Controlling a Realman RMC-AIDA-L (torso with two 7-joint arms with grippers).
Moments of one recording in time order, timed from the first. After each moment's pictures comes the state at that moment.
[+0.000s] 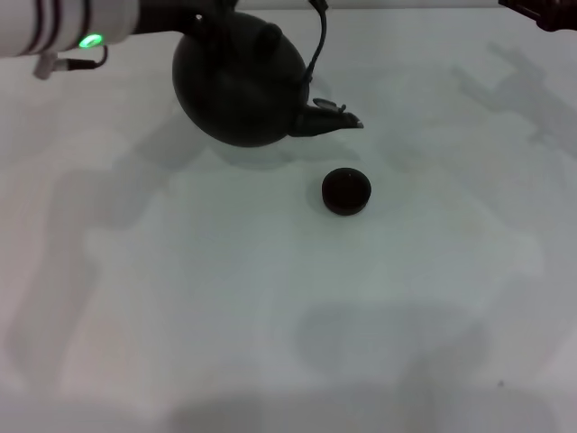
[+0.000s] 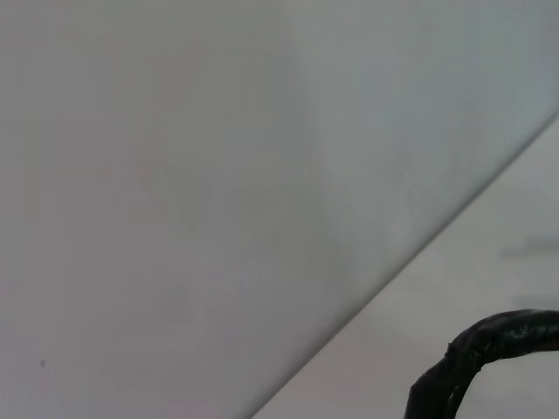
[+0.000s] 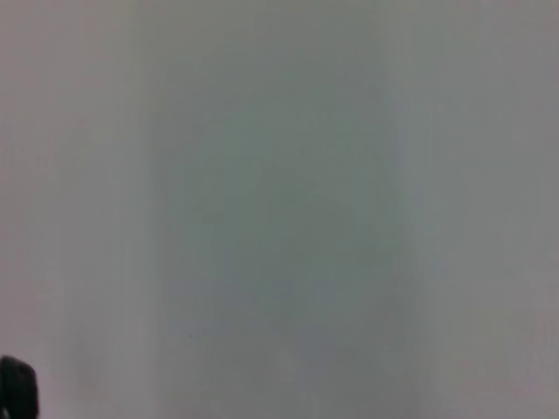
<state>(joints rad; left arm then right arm) -0.41 -2.07 1.57 1.51 -0.71 -0.87 0.72 0.44 2.01 -0.93 -0.58 1.85 1.14 -1.97</state>
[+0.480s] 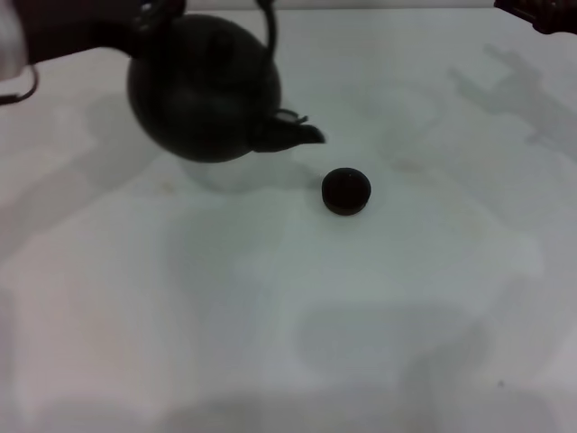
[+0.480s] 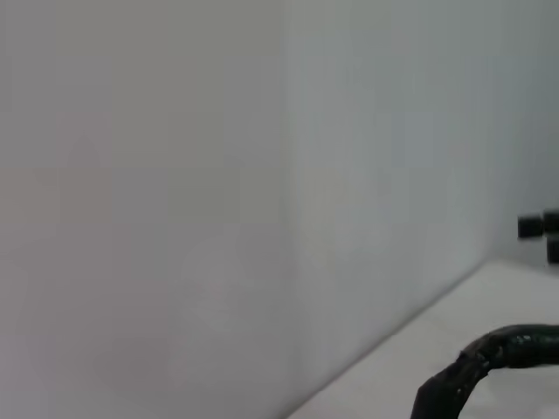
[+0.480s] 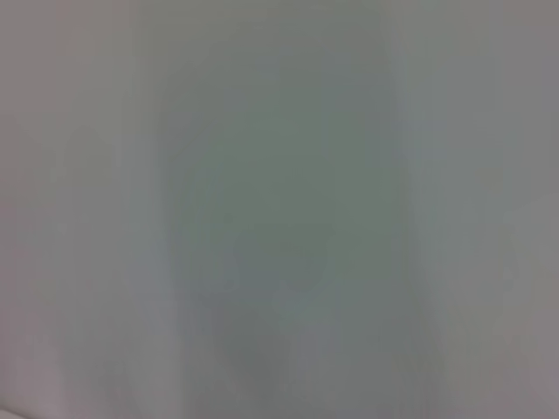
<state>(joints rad) -0.24 -2.07 1.24 1.36 -1.38 -1.06 1.35 0.44 2.00 -0.94 -0.58 1.85 1.14 -1.95</state>
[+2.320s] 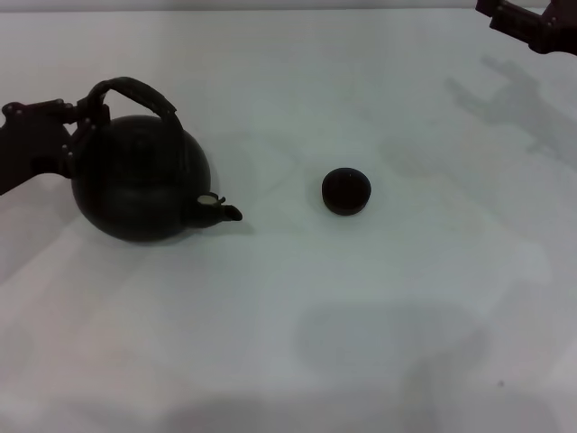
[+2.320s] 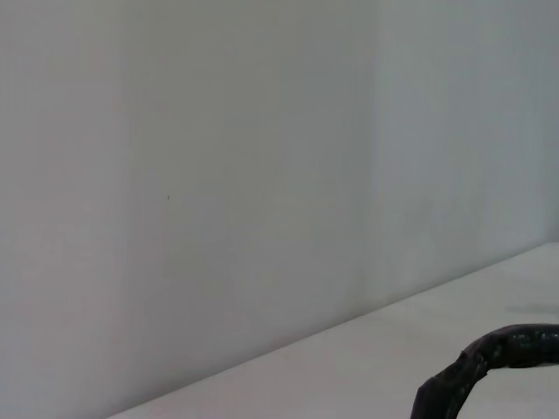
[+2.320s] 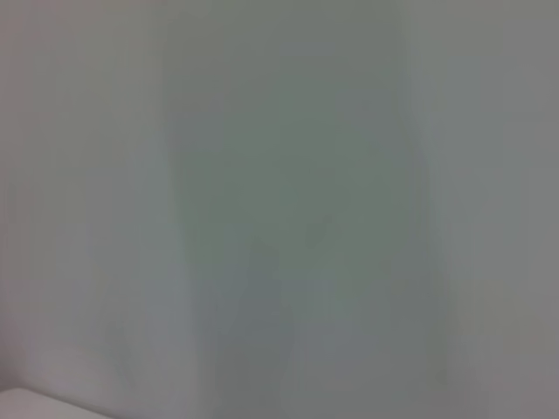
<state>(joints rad) -0.26 -2.07 0.90 0.67 -1.62 -1.21 2.09 0.42 2.00 -0.94 -0.58 1.81 1.16 -1.91</state>
